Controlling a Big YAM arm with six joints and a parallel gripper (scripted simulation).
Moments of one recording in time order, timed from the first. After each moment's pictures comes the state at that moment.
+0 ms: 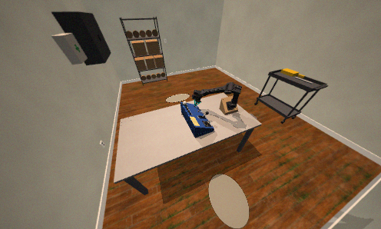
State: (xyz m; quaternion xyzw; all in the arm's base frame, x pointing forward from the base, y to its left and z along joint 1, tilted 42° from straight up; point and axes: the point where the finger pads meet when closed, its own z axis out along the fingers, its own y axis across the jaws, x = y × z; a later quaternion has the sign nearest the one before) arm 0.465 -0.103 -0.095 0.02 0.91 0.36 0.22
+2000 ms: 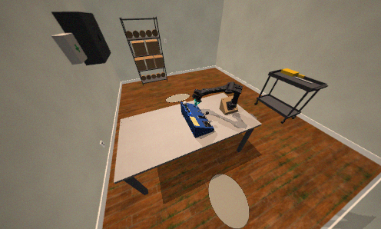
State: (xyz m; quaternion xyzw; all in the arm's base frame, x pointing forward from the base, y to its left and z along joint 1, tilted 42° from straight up) arm 0.459 -0.109 -0.088 0.03 0.91 0.36 0.22
